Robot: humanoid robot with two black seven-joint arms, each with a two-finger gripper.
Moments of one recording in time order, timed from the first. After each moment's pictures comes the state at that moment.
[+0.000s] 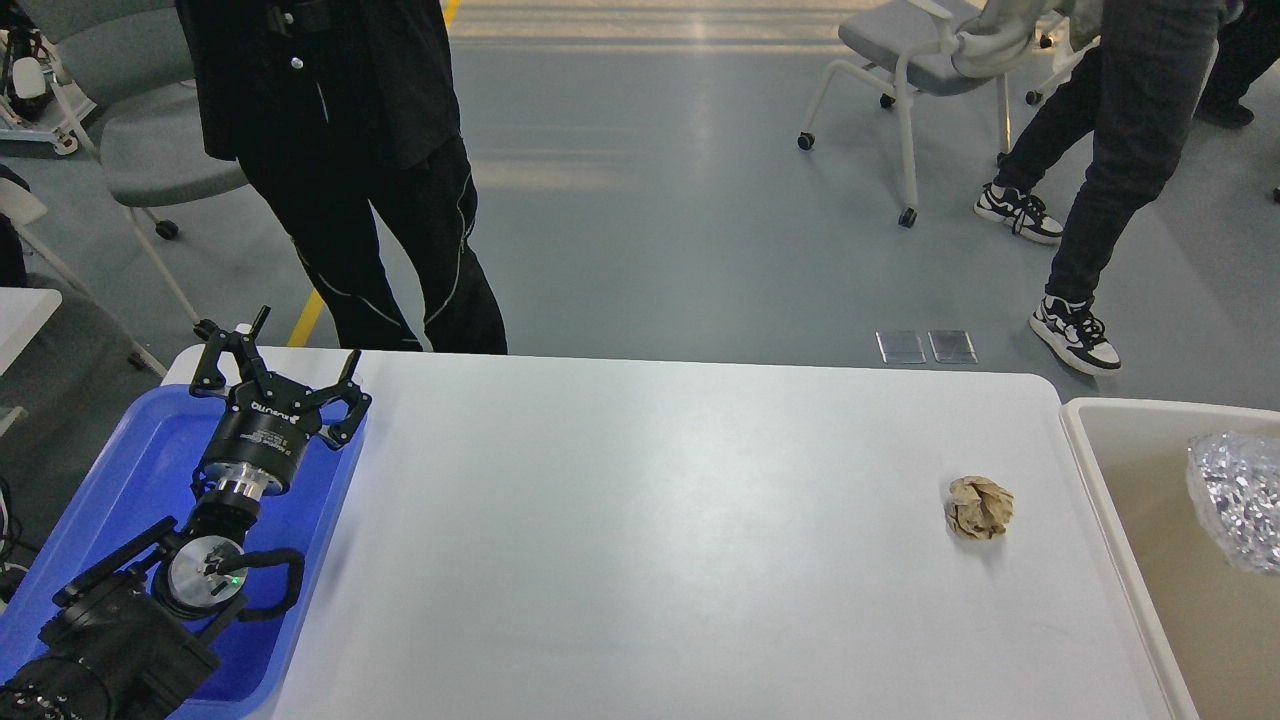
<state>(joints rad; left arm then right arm) -0.49 0.34 -0.88 -0.55 -0.08 -0.64 -0.50 0.48 -1.00 0.23 0.59 -0.01 0.38 0.03</state>
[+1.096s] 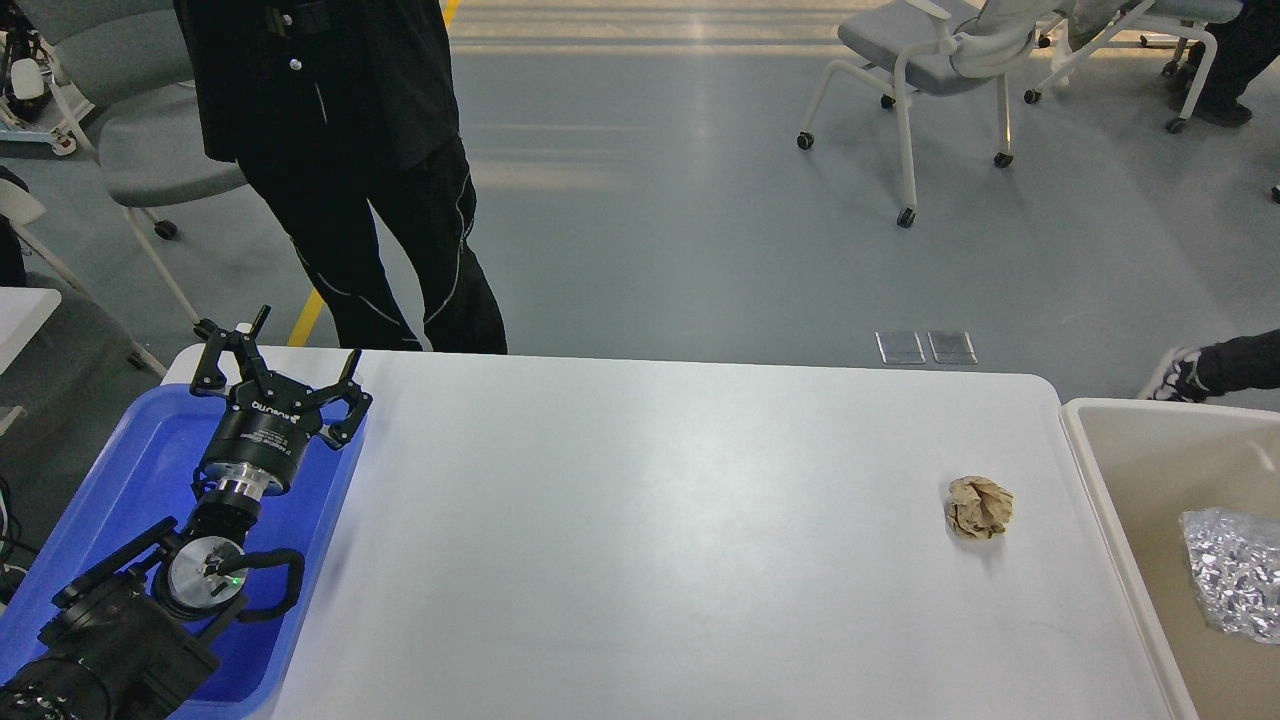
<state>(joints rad) -0.49 0.34 -0.88 -0.55 -0.08 -0.64 -0.50 0.45 -0.61 0.22 0.07 0.00 0.37 0.03</state>
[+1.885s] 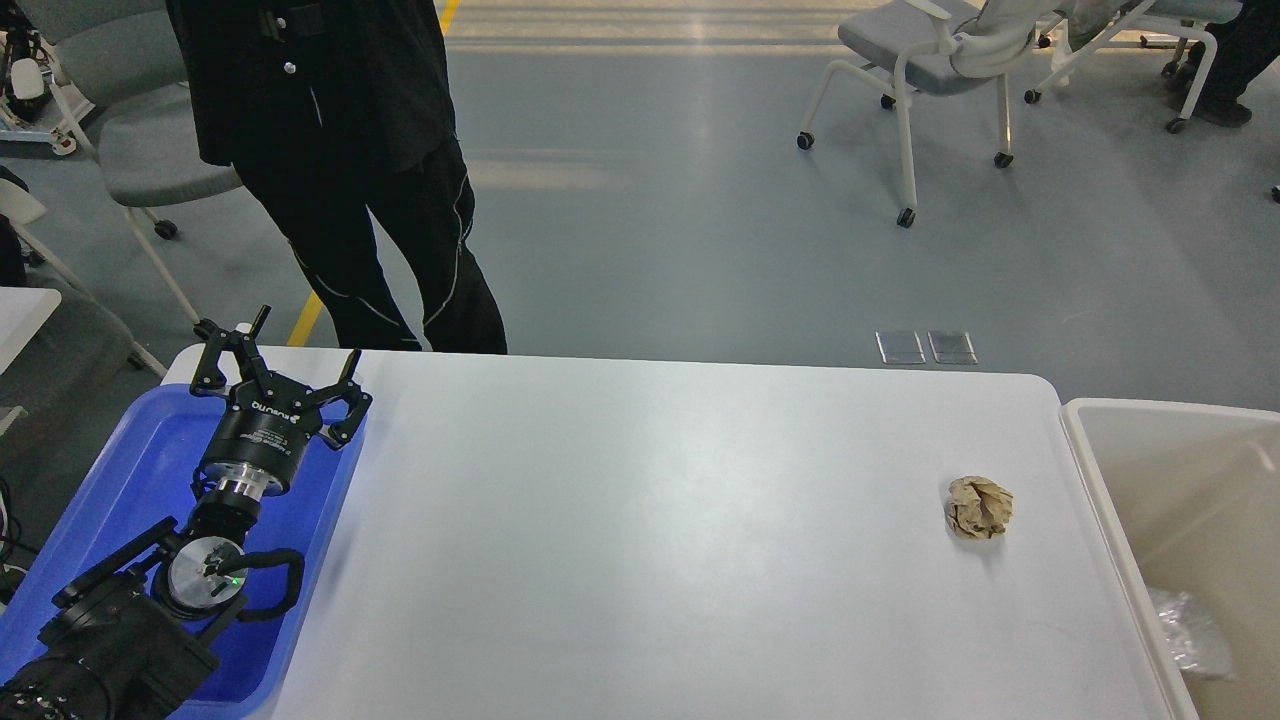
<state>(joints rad) -0.49 0.34 -0.88 -0.55 -0.08 -0.64 -0.50 0.49 -0.58 0.22 0.03 -0.01 0.27 0.02</state>
